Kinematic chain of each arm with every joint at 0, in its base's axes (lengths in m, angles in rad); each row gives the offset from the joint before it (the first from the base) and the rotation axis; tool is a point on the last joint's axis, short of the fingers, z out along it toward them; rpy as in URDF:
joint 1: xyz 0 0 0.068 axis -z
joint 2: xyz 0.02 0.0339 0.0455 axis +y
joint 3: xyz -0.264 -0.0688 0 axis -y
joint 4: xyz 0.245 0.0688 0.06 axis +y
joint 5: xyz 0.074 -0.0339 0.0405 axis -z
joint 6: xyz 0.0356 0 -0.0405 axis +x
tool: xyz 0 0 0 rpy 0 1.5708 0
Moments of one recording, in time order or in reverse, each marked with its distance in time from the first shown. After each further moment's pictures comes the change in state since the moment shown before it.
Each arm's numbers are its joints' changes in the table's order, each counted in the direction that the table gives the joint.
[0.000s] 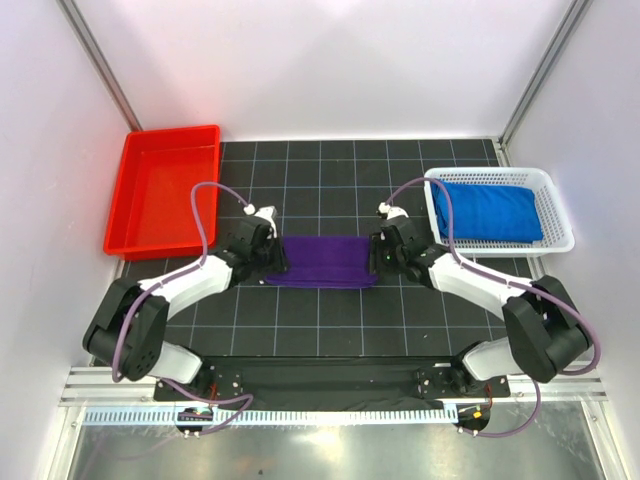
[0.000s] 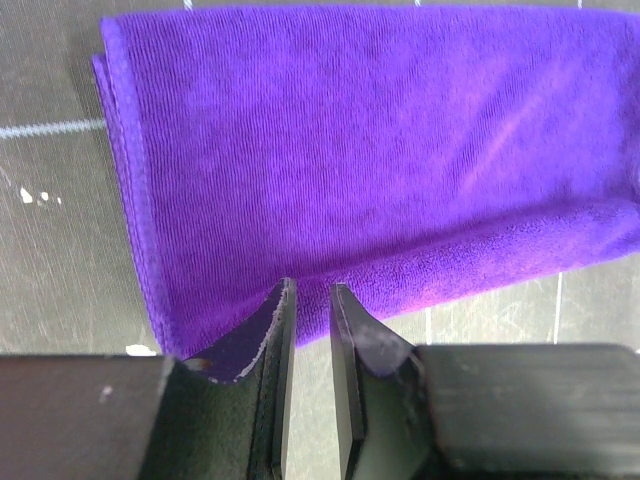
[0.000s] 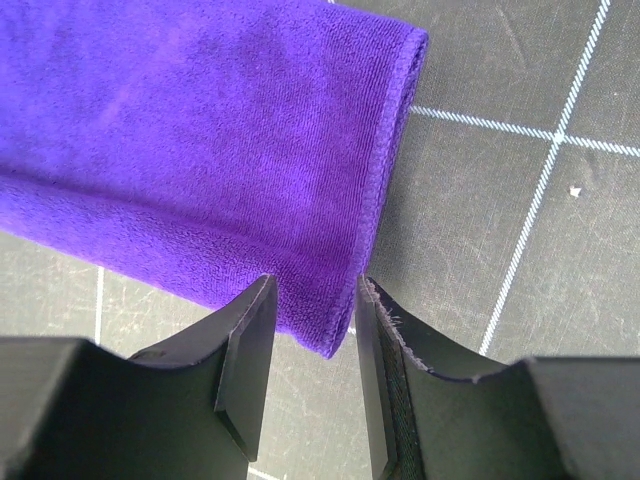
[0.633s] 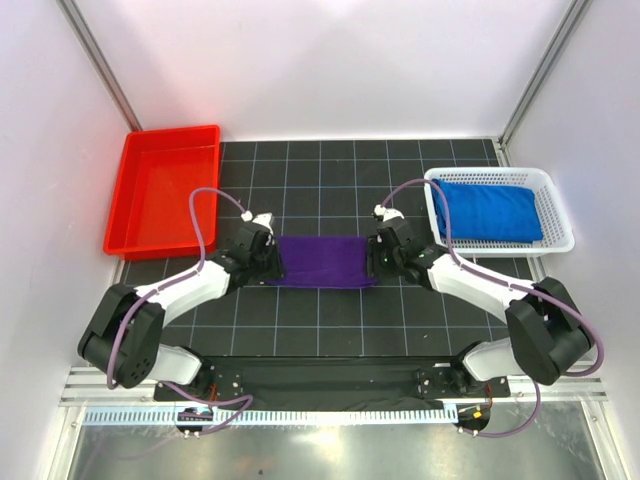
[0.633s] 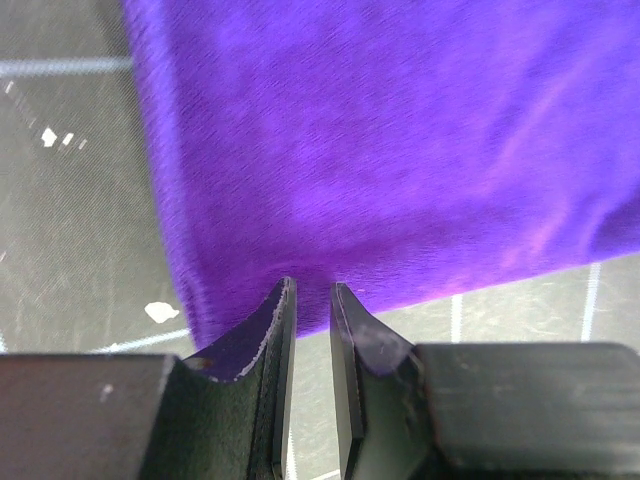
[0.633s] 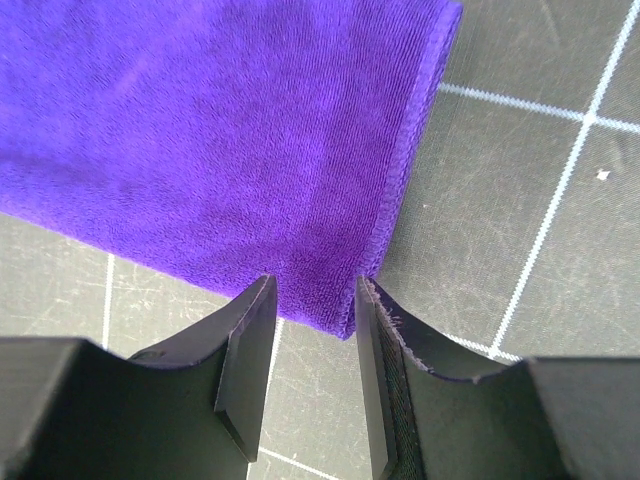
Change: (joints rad) left arm 0.014 -0.050 -0.043 0.046 -0.036 -0.006; right arm -0.033 -0.023 0.015 0.050 0.000 0.003
